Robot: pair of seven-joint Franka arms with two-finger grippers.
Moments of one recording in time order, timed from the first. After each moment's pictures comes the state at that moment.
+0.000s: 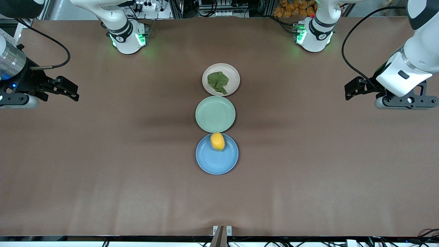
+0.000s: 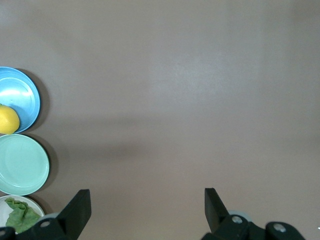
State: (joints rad) left arm -0.04 0.07 -0.15 -1.53 0.01 1.58 -0.14; right arm 0.13 0.08 -0.02 -1.46 0.00 1.54 0.12
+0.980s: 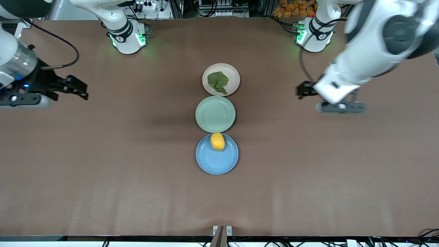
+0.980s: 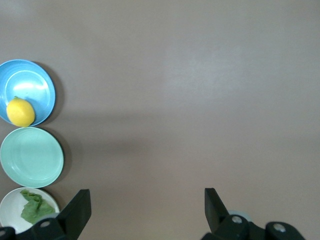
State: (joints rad) left arm -0.19 0.13 -0.25 -1.67 -0.07 1.70 -0.45; right arm 0.19 0.09 -0.02 -1.47 0.03 1.53 0.18
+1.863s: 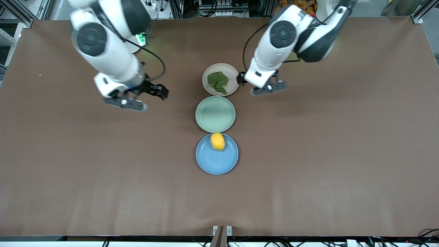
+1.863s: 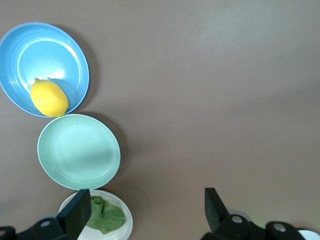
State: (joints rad) left arm -0.23 0.13 -0.55 -2.00 -0.14 2.05 -0.97; right arm 0.49 0.17 0.01 -1.71 0.09 1.79 0.75
